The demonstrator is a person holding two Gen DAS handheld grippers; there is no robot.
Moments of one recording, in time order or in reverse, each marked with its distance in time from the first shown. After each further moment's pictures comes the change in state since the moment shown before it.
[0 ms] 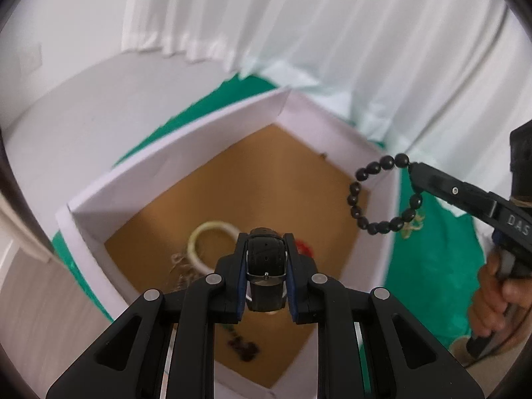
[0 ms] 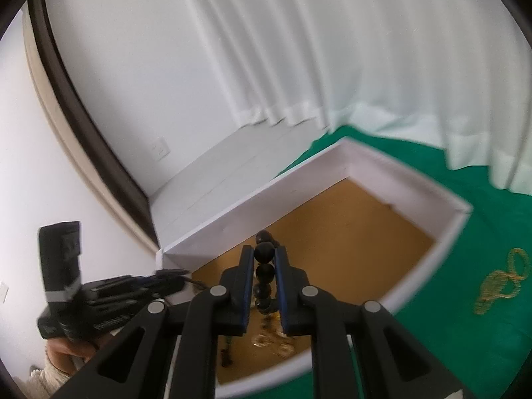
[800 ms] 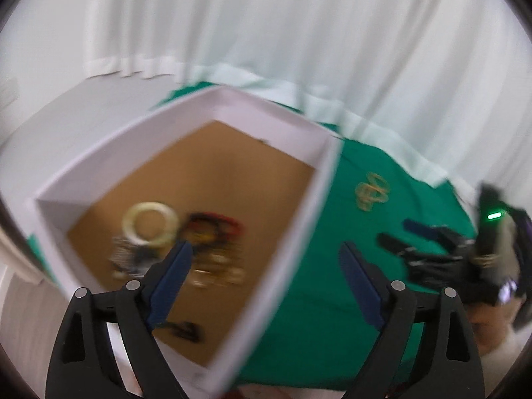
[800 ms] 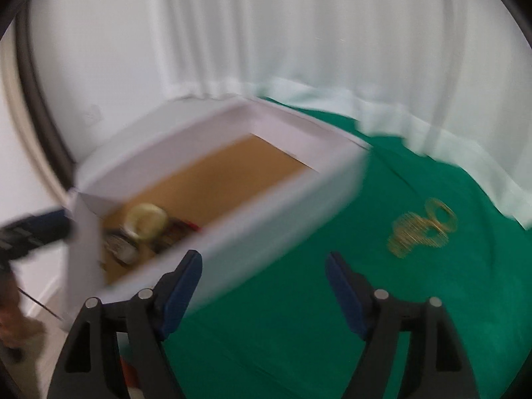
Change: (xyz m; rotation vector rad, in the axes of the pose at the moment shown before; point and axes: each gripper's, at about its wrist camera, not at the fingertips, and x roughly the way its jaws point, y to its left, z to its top) left arm -0.031 -0.114 -0.062 0.183 -0.056 -0.107; right arm -0.070 -0.089 -0.121 0.003 0.026 -0.435
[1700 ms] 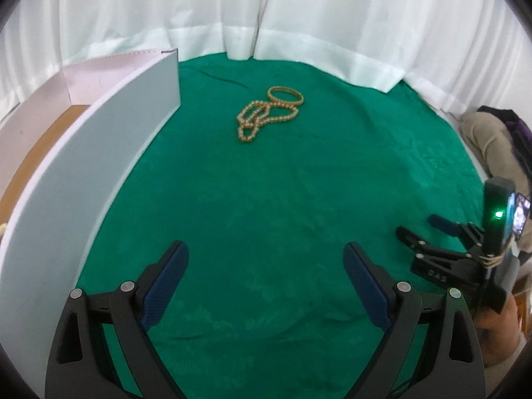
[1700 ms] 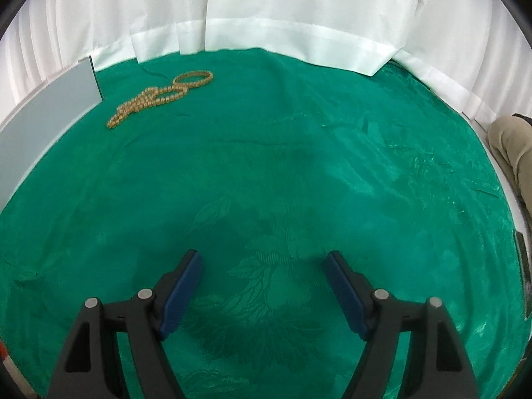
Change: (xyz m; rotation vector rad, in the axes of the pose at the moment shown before) left arm 0.154 -0.178 -0.054 0.270 0.178 -0.074; right arm -0.007 -0.214 -0.162 0.326 0.090 -0.418
